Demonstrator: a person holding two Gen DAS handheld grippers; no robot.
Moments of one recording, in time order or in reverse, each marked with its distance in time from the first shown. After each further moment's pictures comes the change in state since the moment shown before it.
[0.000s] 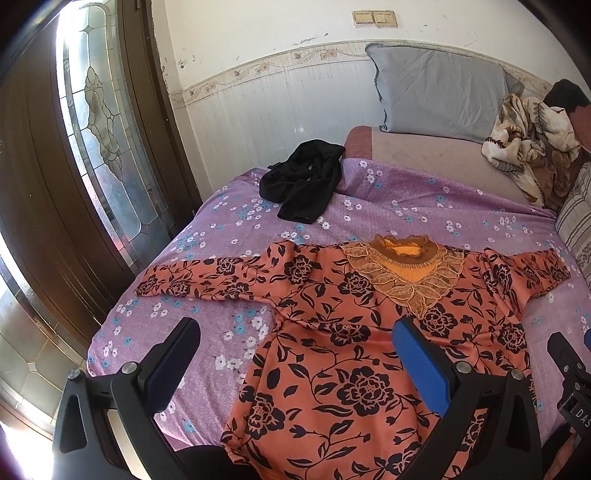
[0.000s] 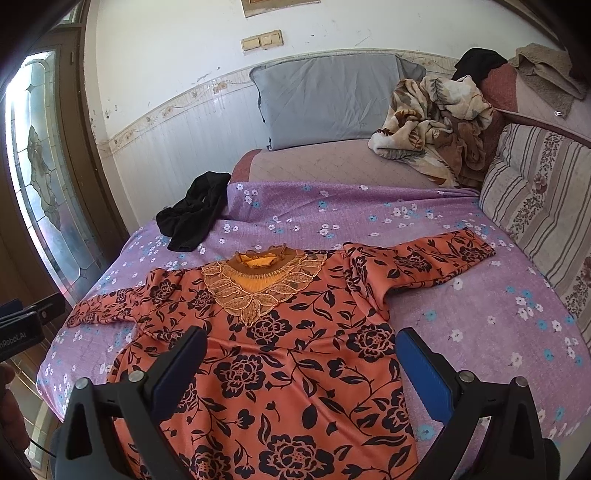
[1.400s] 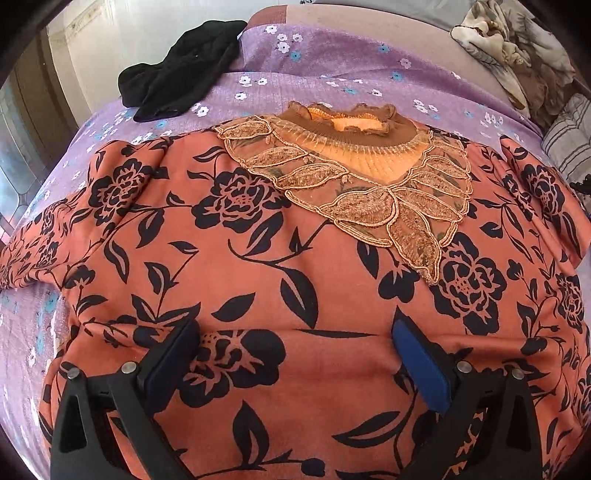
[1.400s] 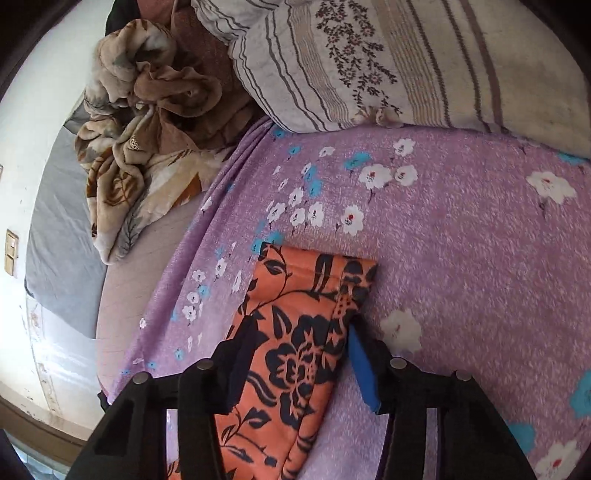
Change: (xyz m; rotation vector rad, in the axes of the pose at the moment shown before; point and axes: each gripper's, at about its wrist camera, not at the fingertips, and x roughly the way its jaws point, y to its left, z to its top) left arm 0.241 -0.105 -0.051 0.135 0.313 -0.286; right arm 0.247 -0.408 0.078 0.854 -0.024 -0.158
